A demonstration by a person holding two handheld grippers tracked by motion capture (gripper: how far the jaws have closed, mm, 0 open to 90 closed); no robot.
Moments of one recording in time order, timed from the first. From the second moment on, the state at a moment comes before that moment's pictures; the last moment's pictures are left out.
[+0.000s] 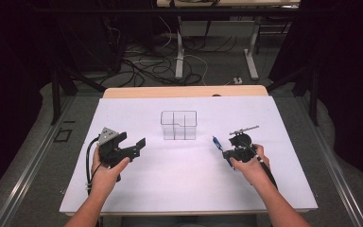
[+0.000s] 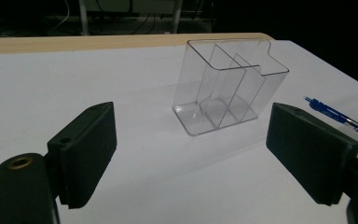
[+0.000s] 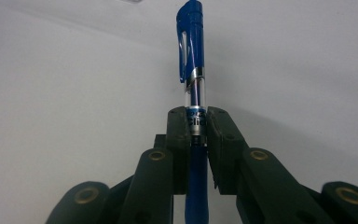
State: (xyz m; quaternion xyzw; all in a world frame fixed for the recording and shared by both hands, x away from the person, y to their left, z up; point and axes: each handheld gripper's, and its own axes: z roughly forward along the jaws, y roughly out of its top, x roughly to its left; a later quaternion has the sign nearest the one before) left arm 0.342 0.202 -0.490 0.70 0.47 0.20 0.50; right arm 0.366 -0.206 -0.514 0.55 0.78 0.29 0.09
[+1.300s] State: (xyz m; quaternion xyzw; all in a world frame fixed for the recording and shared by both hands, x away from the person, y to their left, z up) left arm 0.329 0.168 -0.483 0.76 0.36 0.23 0.49; right arm 0.373 -0.174 -0.450 0.42 0.86 0.28 0.01
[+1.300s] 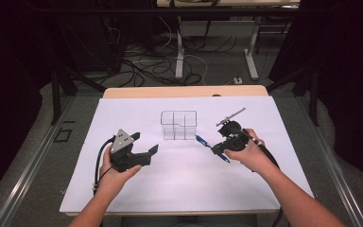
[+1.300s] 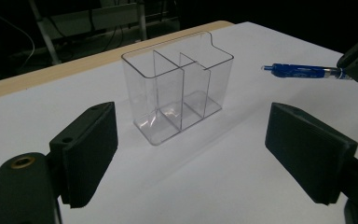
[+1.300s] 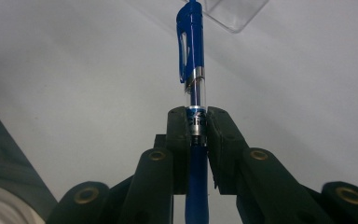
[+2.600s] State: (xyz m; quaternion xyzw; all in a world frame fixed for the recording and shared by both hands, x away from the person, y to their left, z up) left arm 0.305 0.098 -0.475 0.86 0.06 0.37 0.34; right arm 0.376 -0.144 -0.432 0.36 0.89 0.26 -0.06
